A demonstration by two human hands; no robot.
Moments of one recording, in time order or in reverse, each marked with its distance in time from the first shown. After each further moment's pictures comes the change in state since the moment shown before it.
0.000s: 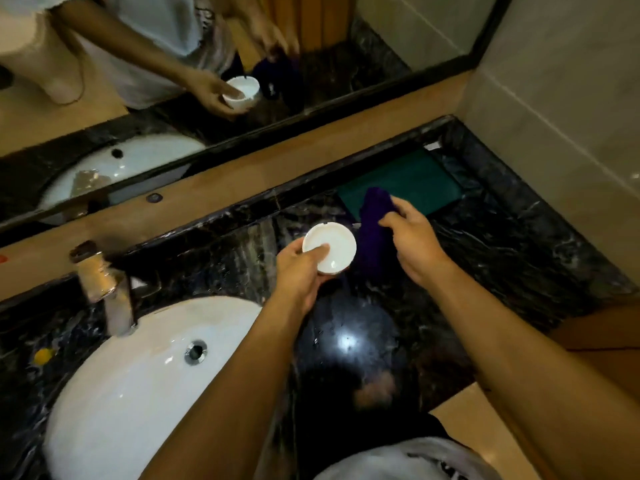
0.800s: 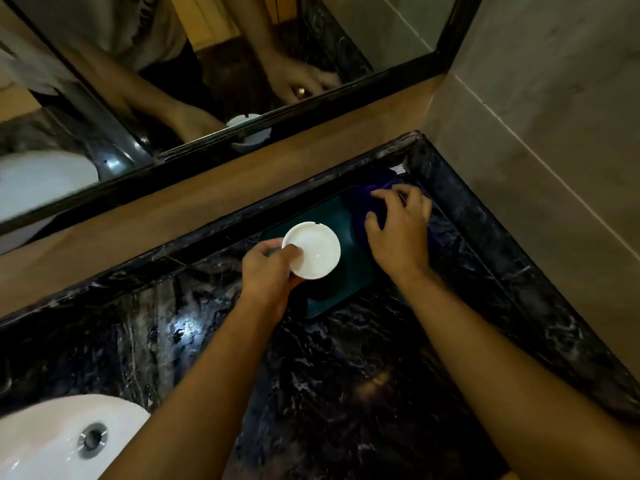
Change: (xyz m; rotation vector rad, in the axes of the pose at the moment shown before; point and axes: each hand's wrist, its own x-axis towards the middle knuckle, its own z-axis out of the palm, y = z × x) left_hand 0.149 -0.001 0.153 0.124 0.147 -0.018; right_hand 0.216 -0.003 -0.105 -0.965 0.207 -0.482
